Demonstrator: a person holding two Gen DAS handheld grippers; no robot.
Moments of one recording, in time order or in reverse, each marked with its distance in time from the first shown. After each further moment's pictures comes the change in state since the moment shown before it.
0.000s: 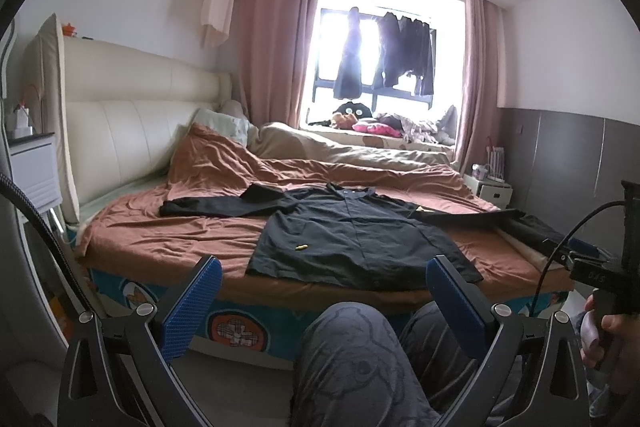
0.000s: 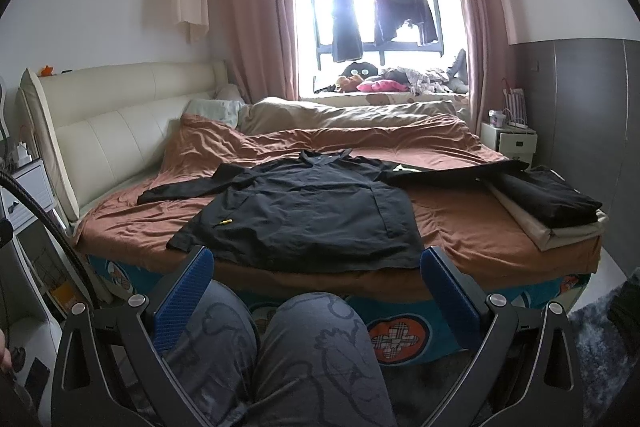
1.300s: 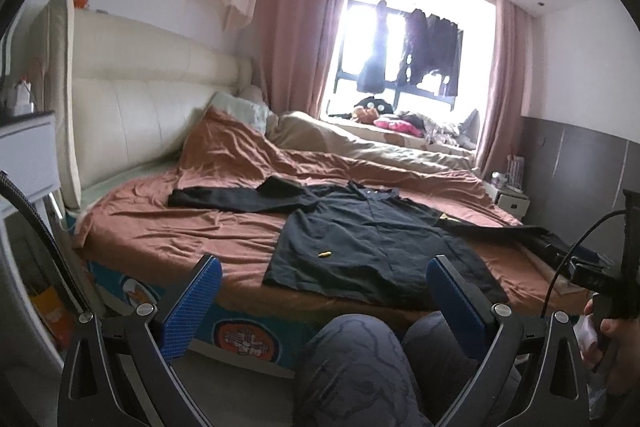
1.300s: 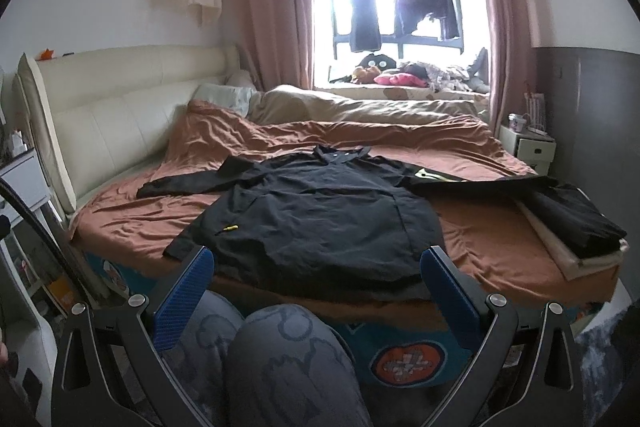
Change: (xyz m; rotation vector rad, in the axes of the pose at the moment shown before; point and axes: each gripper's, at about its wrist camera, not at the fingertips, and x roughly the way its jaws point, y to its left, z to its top) left arm 0.068 0.040 0.012 -0.093 0.039 0.053; right arm 0.090 0.011 0.036 -0.057 0.047 0.038
